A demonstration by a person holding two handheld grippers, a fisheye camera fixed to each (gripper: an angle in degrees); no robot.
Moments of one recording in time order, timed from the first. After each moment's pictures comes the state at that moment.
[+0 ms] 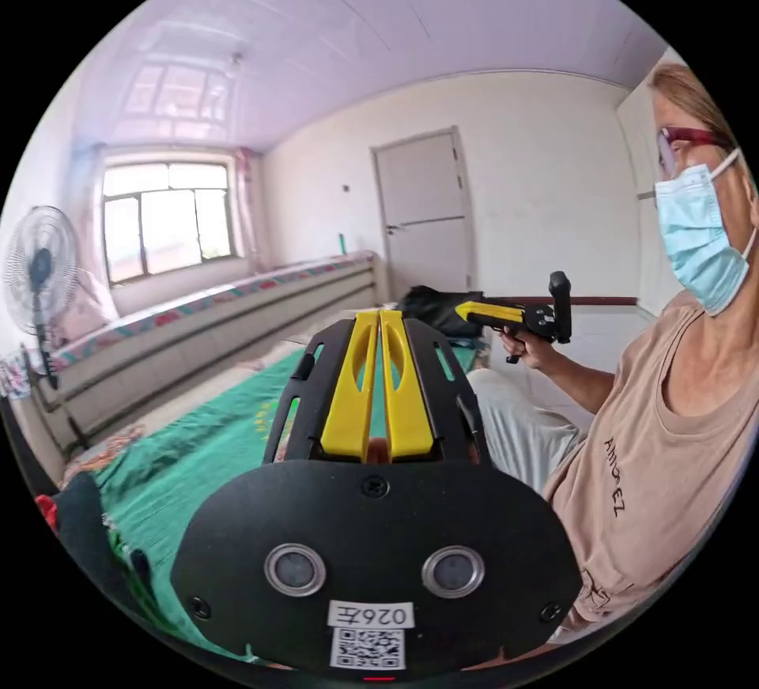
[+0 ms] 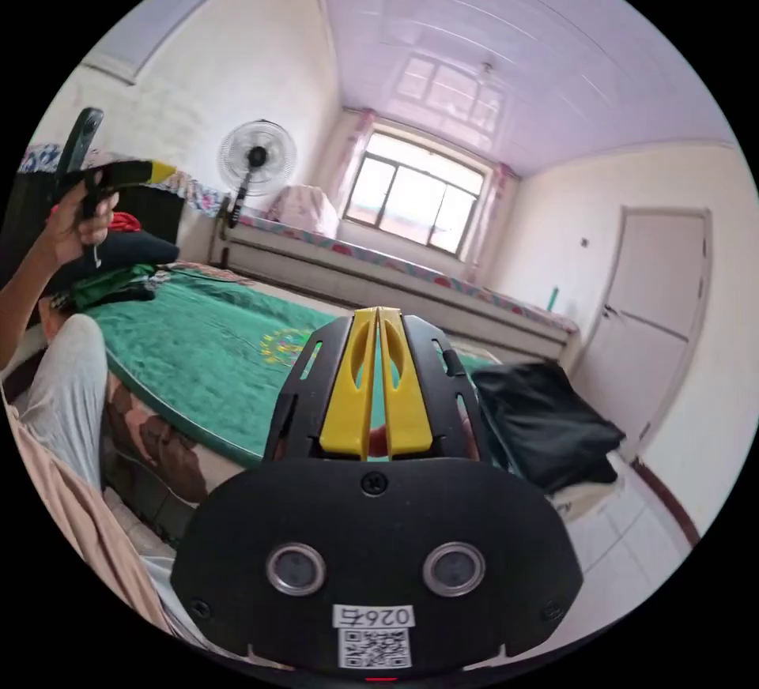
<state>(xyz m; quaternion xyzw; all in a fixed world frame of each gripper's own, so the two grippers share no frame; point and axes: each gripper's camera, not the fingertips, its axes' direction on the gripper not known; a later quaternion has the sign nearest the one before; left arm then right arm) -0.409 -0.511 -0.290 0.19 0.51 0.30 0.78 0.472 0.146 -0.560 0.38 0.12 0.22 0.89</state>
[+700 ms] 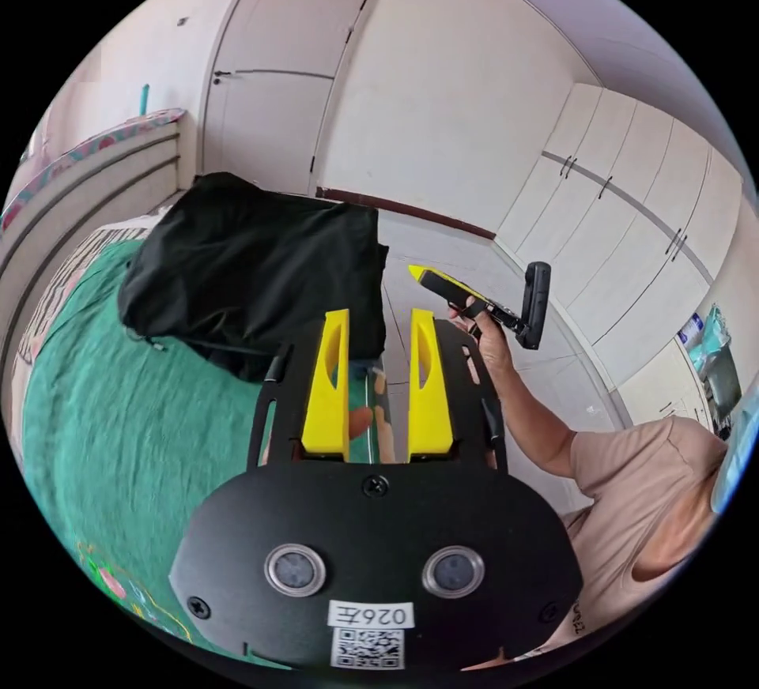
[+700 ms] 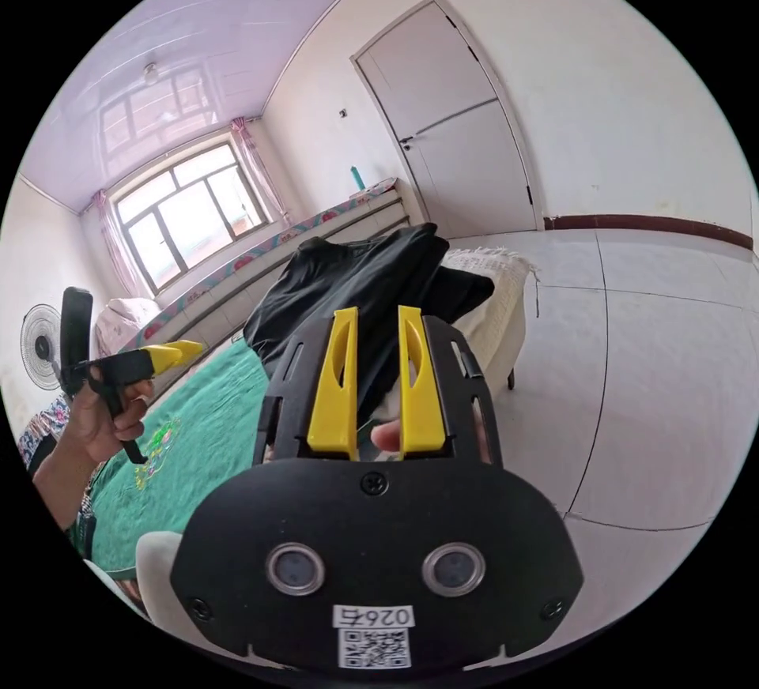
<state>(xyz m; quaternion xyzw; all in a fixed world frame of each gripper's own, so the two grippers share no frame) 0.385 -0.617 -0.118 -0.12 0.67 0.46 0.57 0.677 0.617 -0.320 0.27 0.10 0.64 0.71</state>
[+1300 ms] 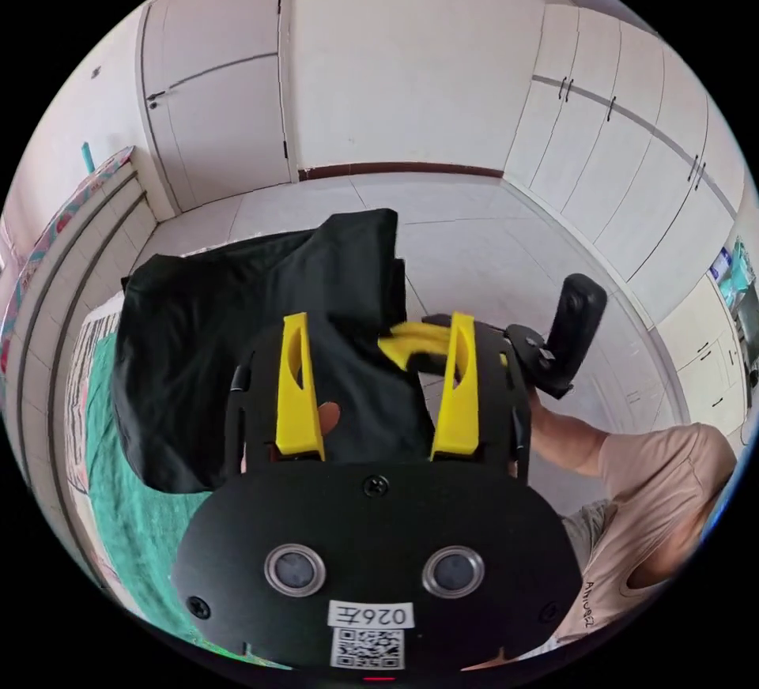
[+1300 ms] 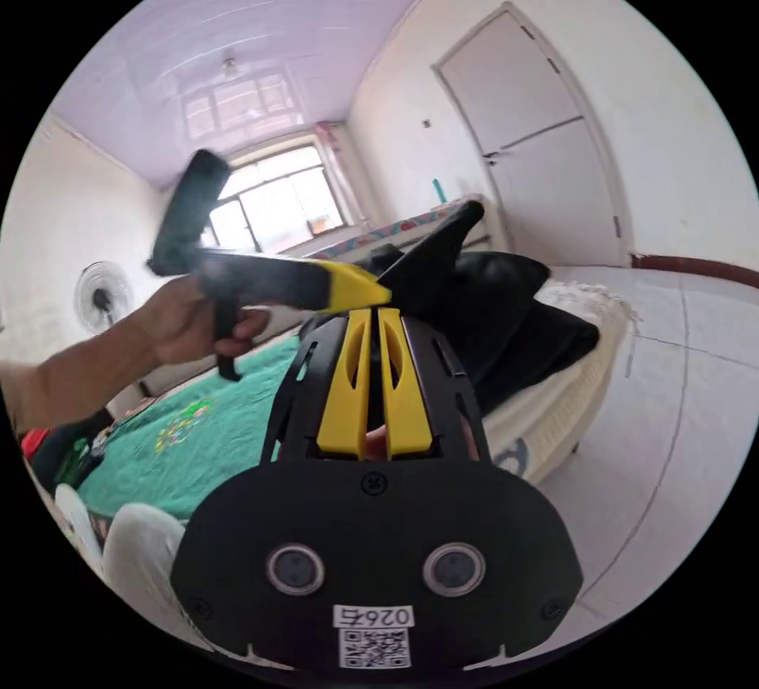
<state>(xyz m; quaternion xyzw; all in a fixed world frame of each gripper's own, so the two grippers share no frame) 0.566 -0.606 -0.178 -0.08 0.61 0.58 0.54 0.668 0.651 -0.252 0.37 0.03 0.53 0.76</state>
